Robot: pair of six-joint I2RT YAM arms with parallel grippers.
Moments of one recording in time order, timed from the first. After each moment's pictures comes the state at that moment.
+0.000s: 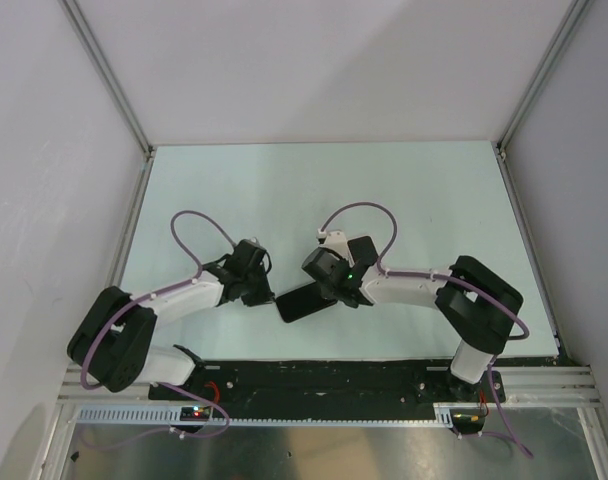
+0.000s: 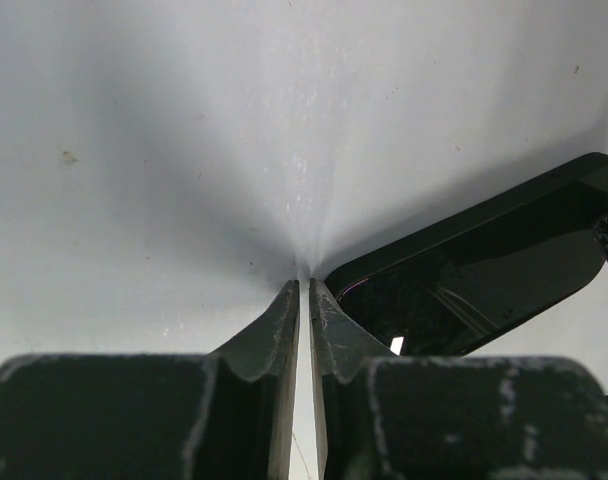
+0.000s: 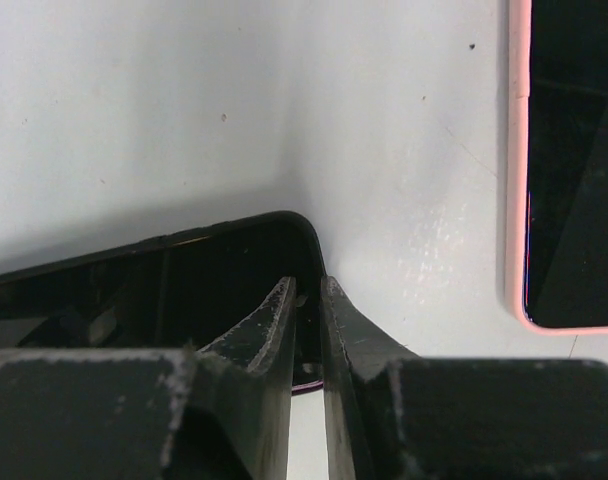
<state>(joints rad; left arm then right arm) -0.57 1.35 0.59 -0.30 0.02 -0.80 1.00 1.76 0.97 -0.28 0.40 0.71</state>
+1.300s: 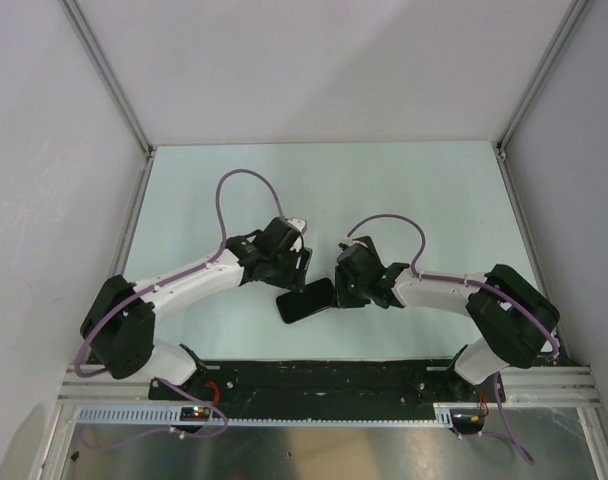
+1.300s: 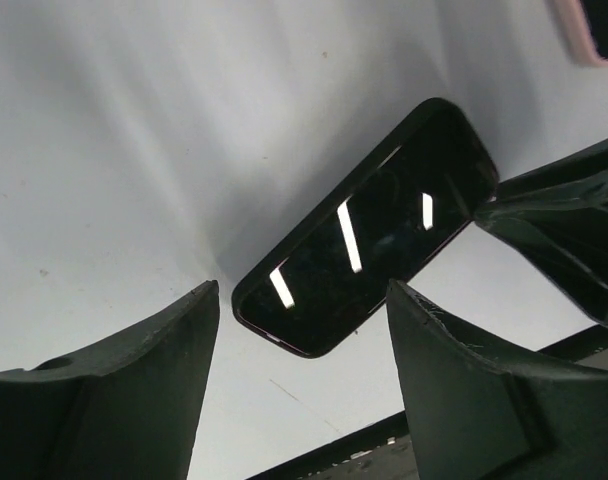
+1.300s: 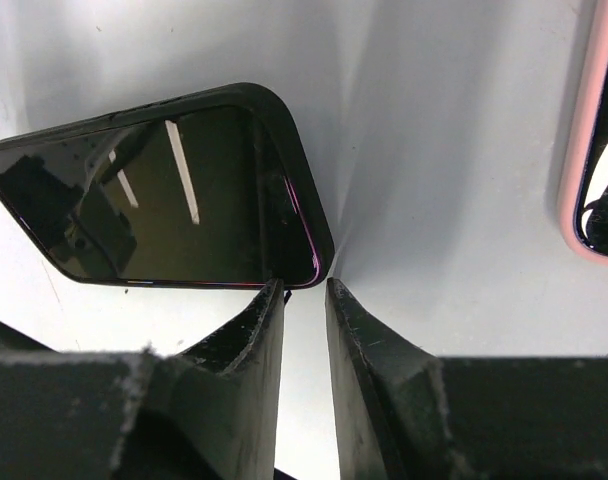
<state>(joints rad) -0.76 1.42 0.96 -0.55 -0.05 -0.42 0.86 1.55 0.76 -0.18 0.00 0.72</state>
